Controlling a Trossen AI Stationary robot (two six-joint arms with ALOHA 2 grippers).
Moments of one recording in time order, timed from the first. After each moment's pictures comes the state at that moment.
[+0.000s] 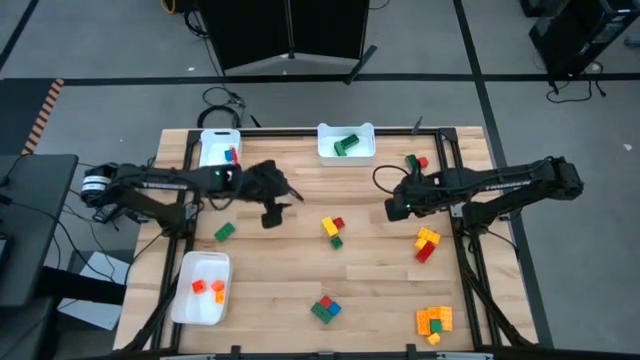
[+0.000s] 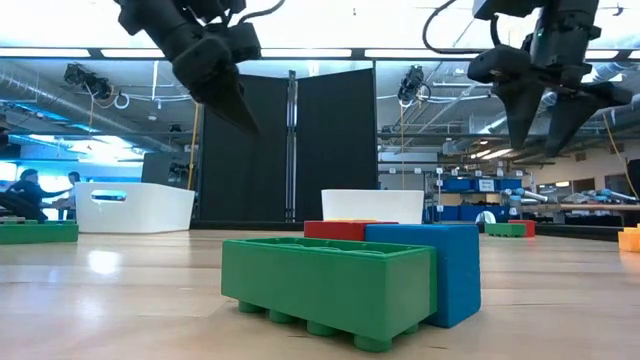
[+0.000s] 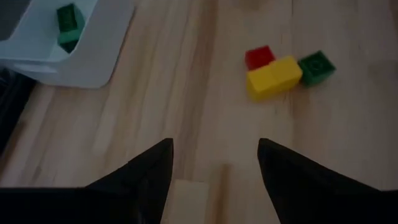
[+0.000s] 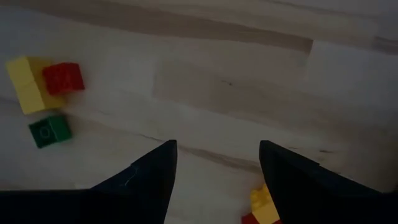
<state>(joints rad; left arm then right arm) 0.13 1.27 0.88 -0.40 -0.11 0.06 0.02 1.16 0.89 -1.09 0.13 1.40</state>
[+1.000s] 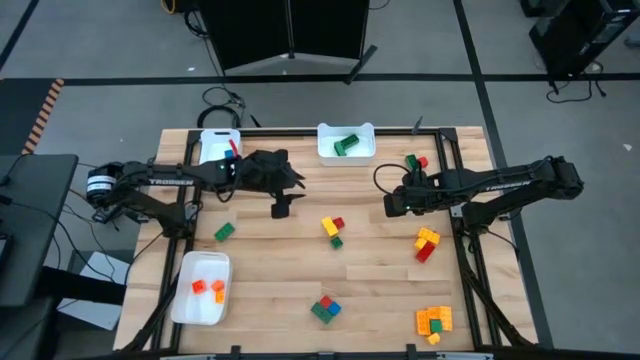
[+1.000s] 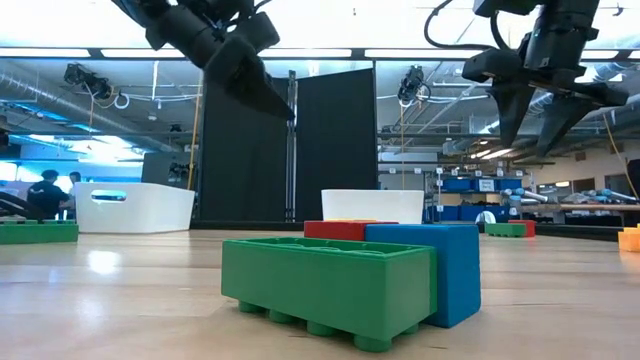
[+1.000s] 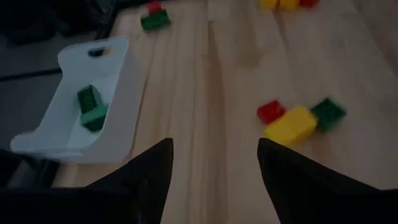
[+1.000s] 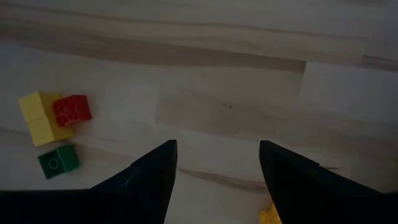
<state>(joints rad) 0.21 1.32 0.88 -0.14 0.01 0.26 0.04 1.16 0.89 -1.07 0.23 1.47</state>
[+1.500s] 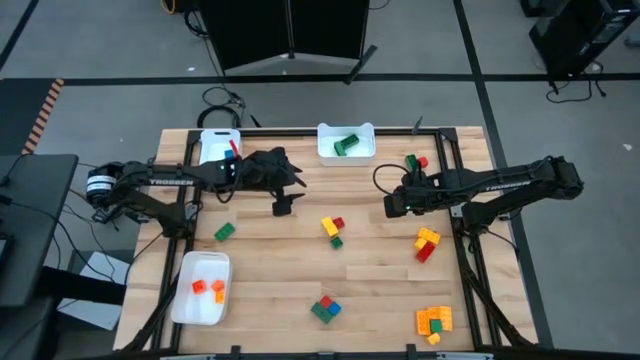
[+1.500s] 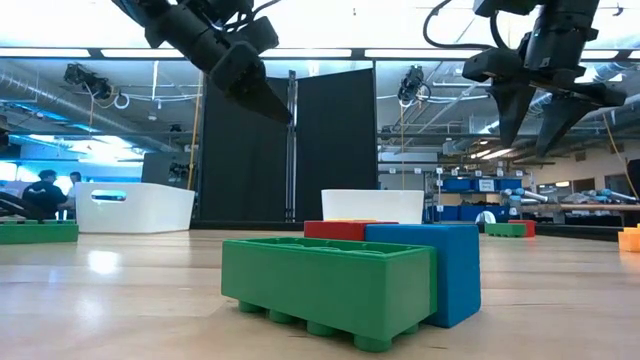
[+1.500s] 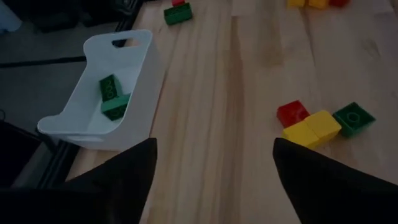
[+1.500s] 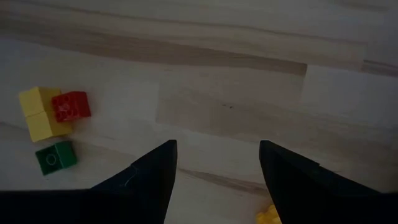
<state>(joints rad) 0.21 1.32 0.88 -0.14 -0.08 0.23 0.04 1.16 0.89 -1.07 0.23 1.44</state>
